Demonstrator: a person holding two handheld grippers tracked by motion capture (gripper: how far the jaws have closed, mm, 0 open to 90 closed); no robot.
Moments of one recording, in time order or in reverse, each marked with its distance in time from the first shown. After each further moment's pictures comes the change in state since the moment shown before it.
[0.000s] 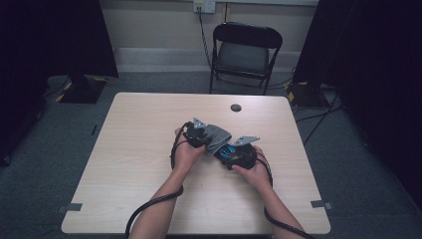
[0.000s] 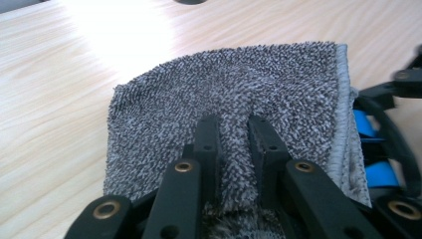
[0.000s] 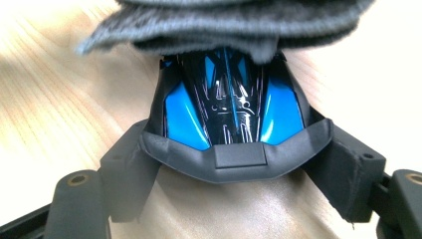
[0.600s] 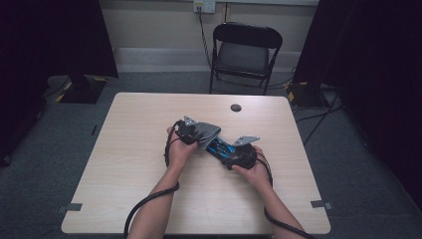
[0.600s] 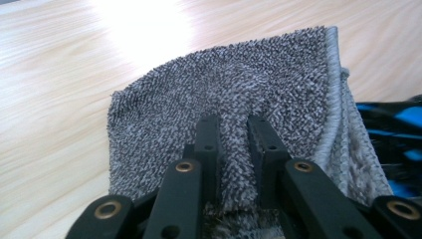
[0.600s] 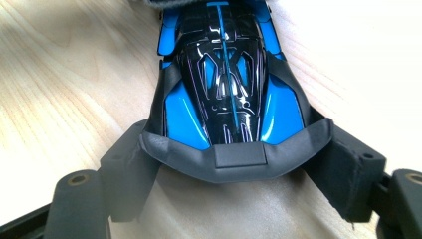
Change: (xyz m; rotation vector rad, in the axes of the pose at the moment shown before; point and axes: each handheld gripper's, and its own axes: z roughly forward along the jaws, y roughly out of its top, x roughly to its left) left arm 0.030 -0.013 0.001 0.000 0.060 -0.075; right arm 0.000 0.000 0.000 0.000 0.000 0.000
